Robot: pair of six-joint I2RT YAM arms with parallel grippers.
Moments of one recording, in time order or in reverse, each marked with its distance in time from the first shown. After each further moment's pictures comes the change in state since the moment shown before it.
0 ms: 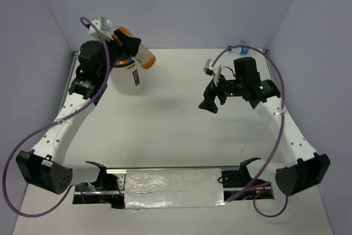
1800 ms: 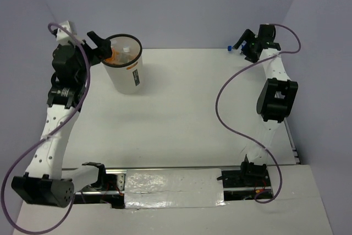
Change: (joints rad) left arm 0.256 -0.090 0.061 -0.171 -0.101 0.128; right arm -0.460 0.833 0.605 0.387 0.572 1.047
